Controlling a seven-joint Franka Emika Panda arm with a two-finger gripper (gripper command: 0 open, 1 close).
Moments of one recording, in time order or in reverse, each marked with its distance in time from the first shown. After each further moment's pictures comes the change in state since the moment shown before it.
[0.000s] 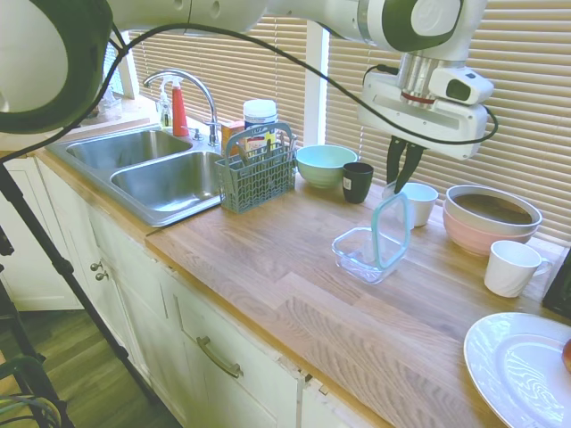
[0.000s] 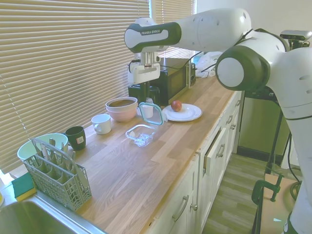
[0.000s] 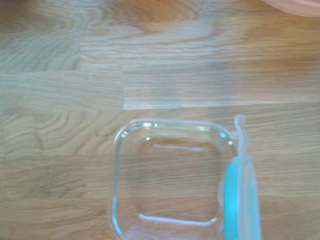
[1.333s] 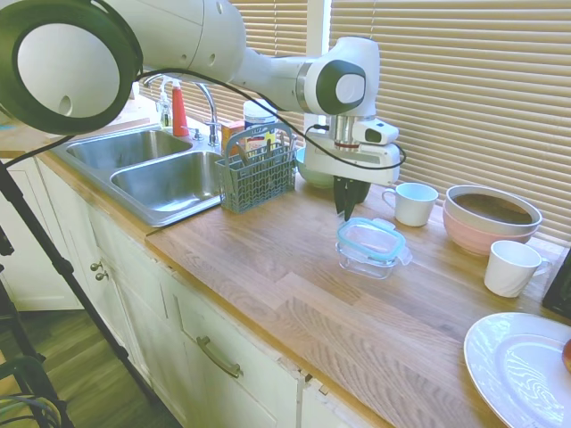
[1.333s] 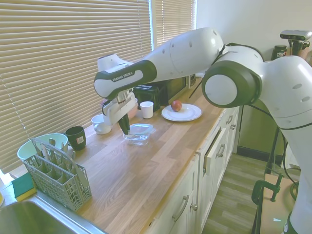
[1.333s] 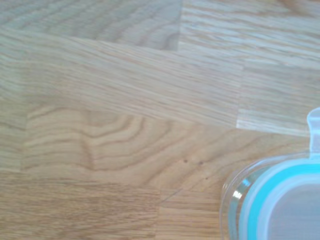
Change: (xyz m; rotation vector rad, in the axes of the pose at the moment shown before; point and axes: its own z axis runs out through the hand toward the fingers) arm -0.070 -0.111 0.128 -0.184 0.076 -0.157
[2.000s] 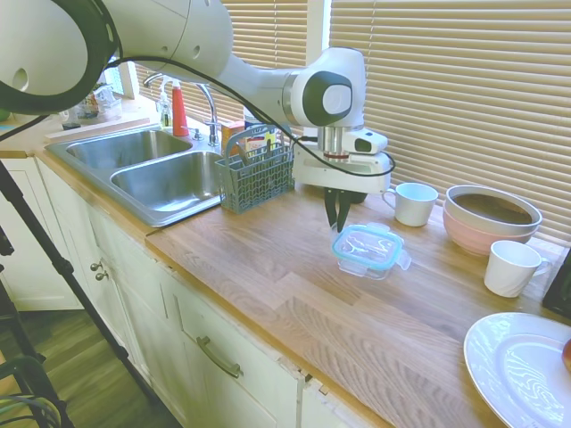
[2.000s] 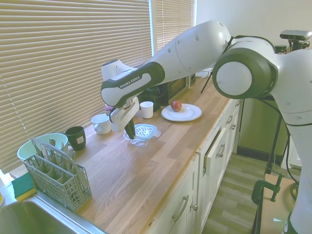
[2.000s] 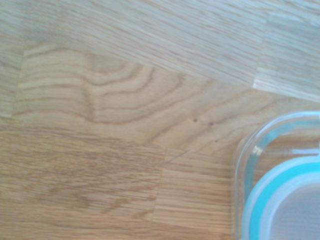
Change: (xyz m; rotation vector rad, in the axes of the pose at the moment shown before) arm -0.022 0.011 0.014 -0.024 0.026 -0.064
